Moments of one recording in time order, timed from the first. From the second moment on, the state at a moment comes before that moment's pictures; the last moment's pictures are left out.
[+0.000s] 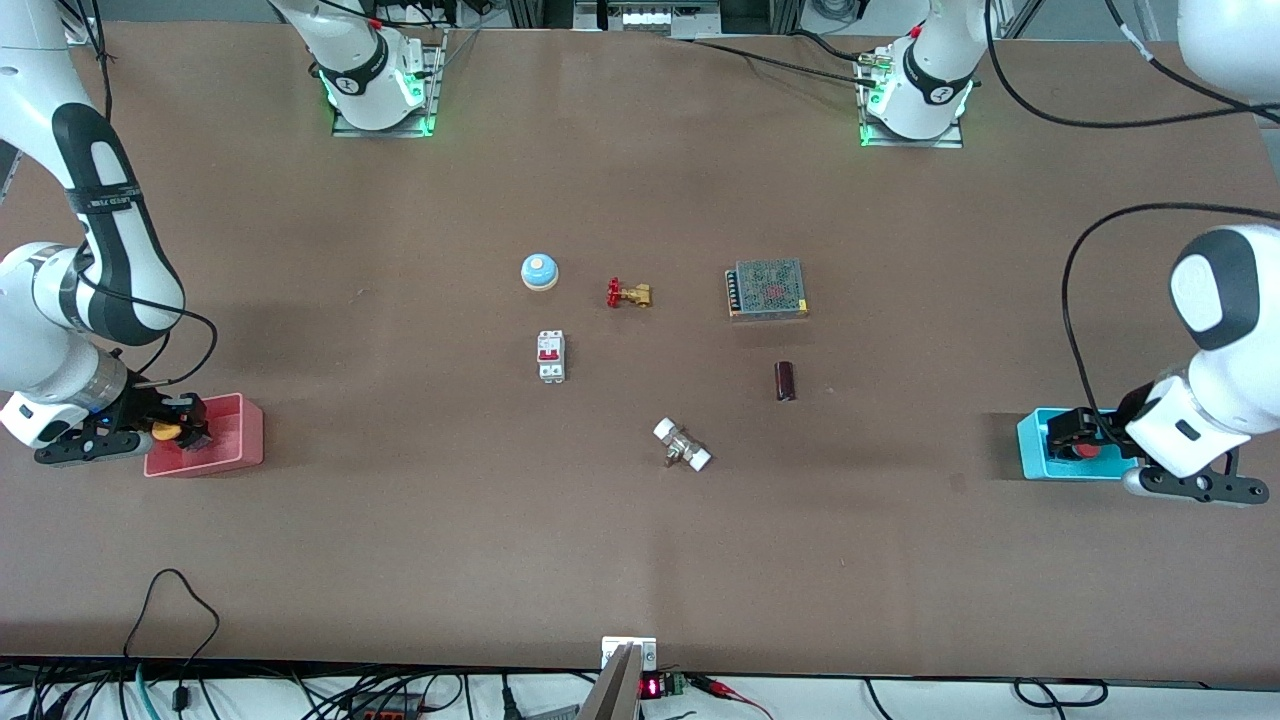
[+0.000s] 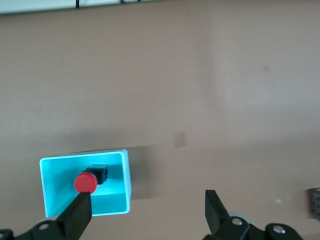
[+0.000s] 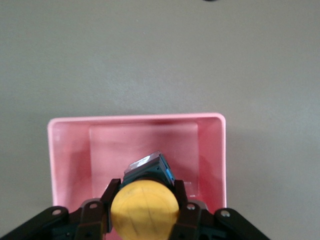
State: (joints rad) left arm 0.08 0.46 -0.04 -1.48 0.00 2.02 0.13; right arm -0.35 0.59 0.11 -1.75 -0.08 2.44 -0.36
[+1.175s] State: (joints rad) left arm 0.02 0.17 0.03 -1.51 -0.06 1.72 -0.03; right arm -0.35 0.61 0.11 -1.75 -0.08 2.45 -0.34
